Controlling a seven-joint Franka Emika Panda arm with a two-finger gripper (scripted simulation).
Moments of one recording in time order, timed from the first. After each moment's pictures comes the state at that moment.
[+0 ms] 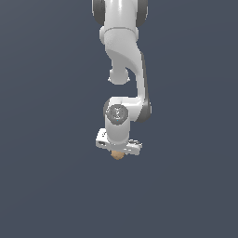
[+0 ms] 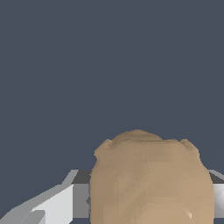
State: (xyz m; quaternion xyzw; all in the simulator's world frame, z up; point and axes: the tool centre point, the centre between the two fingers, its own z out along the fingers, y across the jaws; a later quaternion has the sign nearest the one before) arm 0.057 -0.005 0.040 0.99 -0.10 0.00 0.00
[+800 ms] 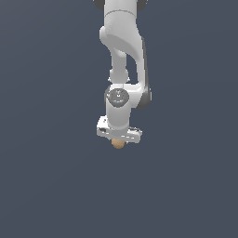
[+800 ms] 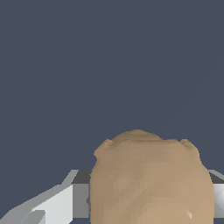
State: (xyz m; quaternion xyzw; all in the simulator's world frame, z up) arm 0.012 -0.002 0.069 0.99 -0.10 0.00 0.00
